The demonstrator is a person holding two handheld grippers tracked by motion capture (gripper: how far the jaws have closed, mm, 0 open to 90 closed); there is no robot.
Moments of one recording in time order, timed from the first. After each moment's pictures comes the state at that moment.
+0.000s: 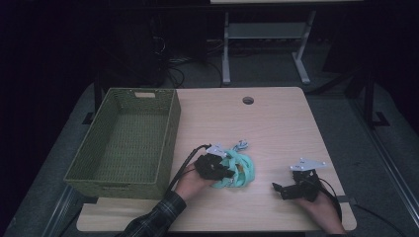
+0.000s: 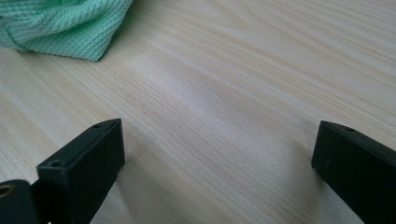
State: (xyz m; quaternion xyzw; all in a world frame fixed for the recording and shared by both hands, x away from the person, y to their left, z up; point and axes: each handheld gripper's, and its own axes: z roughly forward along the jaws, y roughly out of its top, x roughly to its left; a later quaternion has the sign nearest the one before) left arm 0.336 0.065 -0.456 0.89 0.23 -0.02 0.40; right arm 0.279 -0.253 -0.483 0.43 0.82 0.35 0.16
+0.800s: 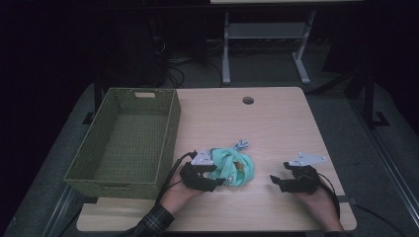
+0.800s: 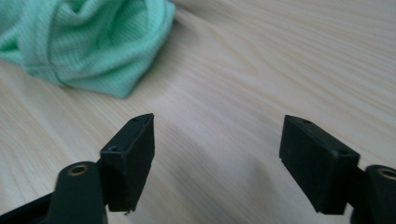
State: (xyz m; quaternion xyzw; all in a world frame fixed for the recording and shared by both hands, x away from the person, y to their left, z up) left arm 0.298 0.100 -0.439 0.88 0.25 0.06 0.40; right arm 0.286 -0.245 -0.464 0.40 0.82 0.38 0.16
